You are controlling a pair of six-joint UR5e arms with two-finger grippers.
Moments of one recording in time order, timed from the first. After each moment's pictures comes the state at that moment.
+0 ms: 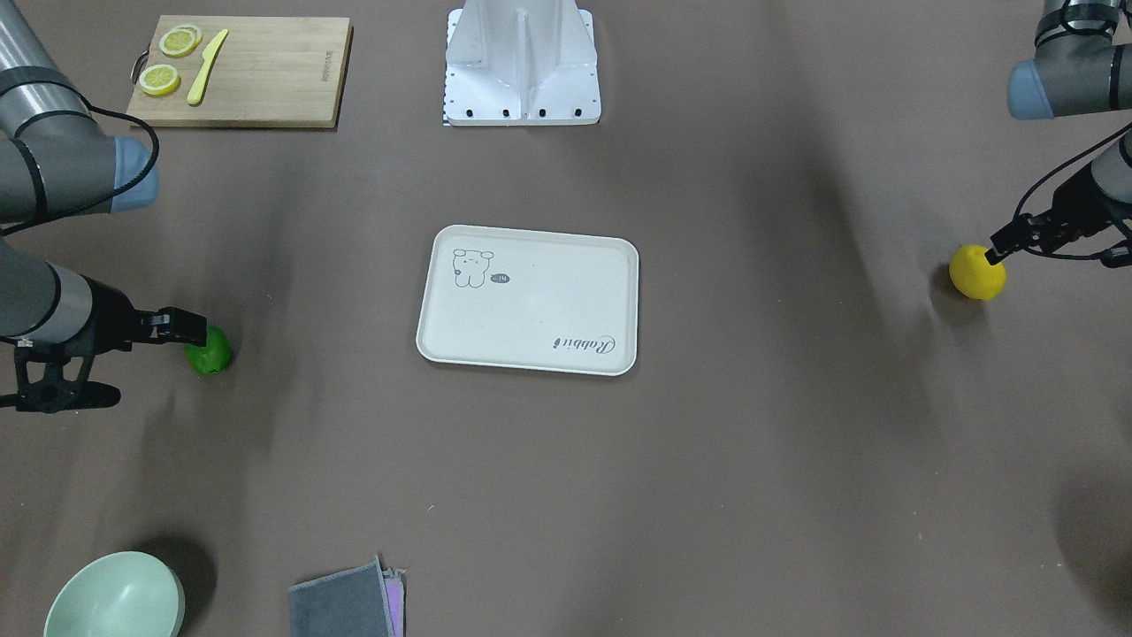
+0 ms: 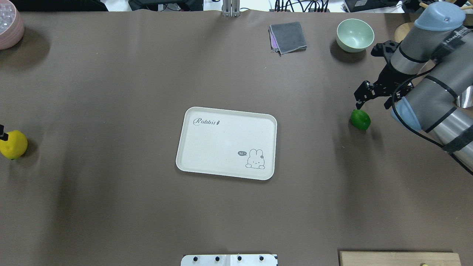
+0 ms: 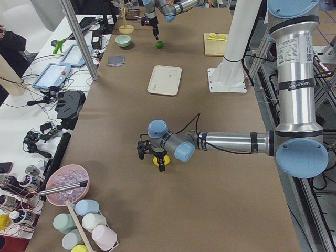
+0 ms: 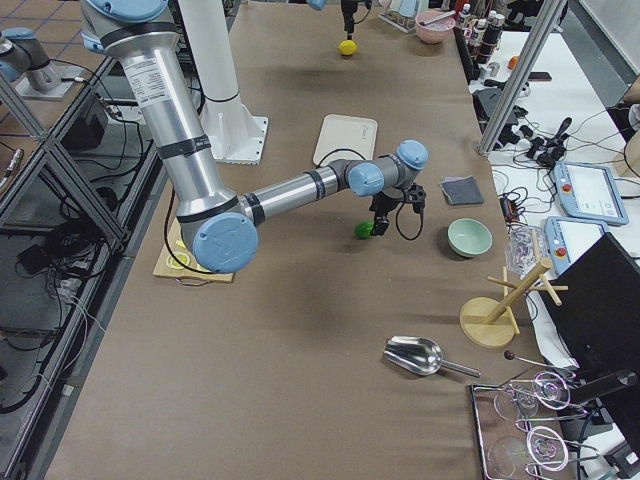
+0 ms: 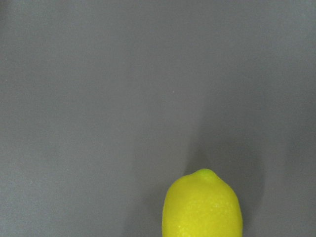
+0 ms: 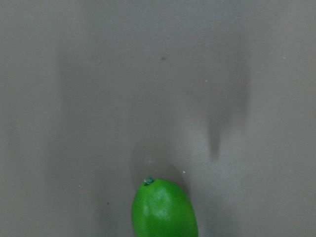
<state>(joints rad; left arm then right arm) -1.14 -1.43 -1.61 -2.10 -2.28 -0.78 0.99 -1.19 1.50 -1.57 2.36 0.58</state>
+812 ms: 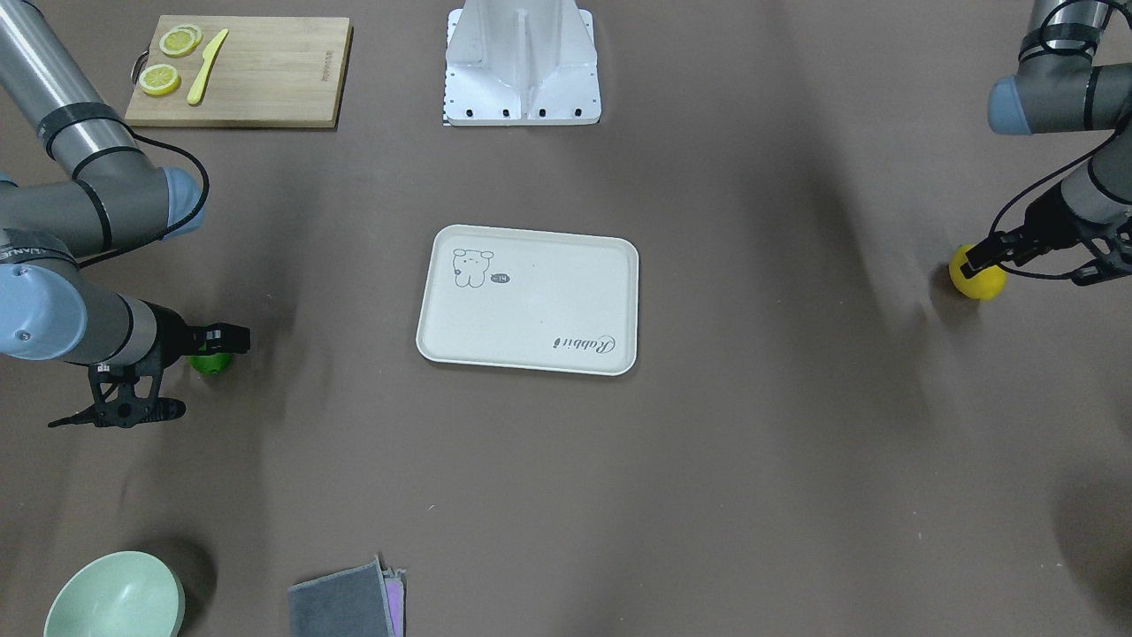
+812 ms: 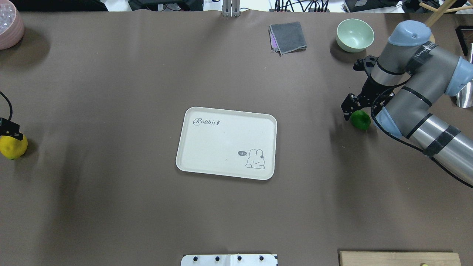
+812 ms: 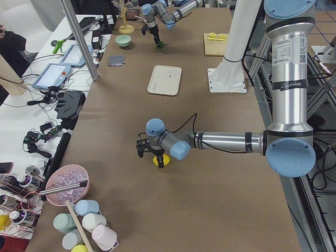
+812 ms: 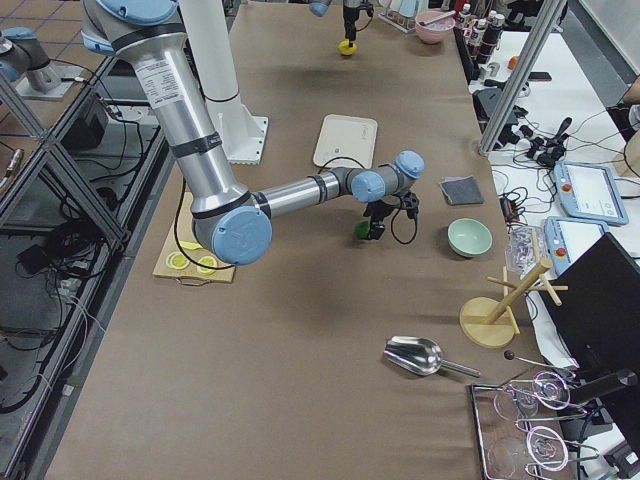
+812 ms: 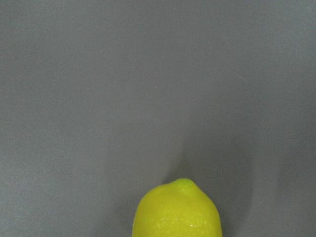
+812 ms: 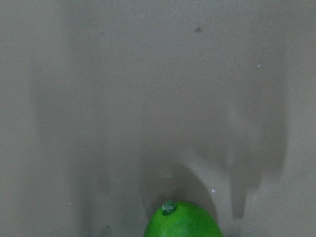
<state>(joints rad) -1.09 -1.48 -1.57 -2.12 -2.28 -0.86 0.94 -1.16 1.40 -1.53 2.36 0.57</state>
